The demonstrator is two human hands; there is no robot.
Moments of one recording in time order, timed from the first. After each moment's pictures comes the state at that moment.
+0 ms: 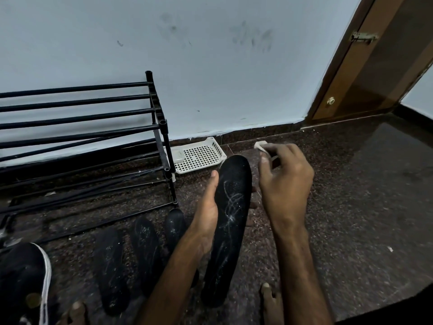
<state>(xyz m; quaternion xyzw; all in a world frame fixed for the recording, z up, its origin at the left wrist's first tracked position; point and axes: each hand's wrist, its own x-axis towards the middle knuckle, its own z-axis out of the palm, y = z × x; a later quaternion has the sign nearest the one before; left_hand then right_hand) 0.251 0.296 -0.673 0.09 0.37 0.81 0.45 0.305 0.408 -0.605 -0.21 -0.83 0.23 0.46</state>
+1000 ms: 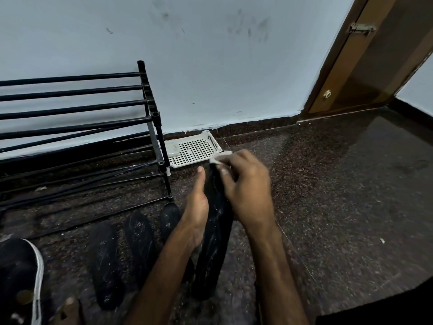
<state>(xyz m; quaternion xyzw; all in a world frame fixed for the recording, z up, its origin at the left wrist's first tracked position) 0.241 0.299 -0.687 0.01 0.34 0.85 0.41 0.293 0.379 -0.624 -0.11 -0.89 0.29 0.33</state>
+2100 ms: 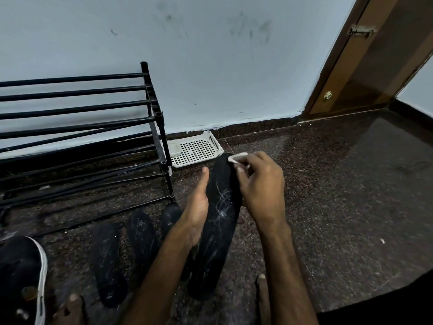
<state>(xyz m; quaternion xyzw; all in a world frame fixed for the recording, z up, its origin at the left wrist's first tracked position) 0.242 0.289 -0.685 0.07 0.34 0.80 0.48 0.297 0.399 -0.632 -0.17 -0.89 0.26 0.34</state>
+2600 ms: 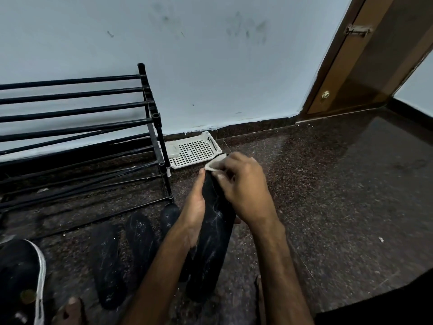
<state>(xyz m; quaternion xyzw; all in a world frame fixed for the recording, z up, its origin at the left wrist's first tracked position) 0.241 0.291 -0.687 0.02 0.31 0.82 0.48 0.292 0.386 -0.625 -0.09 -0.92 0.27 0.28</state>
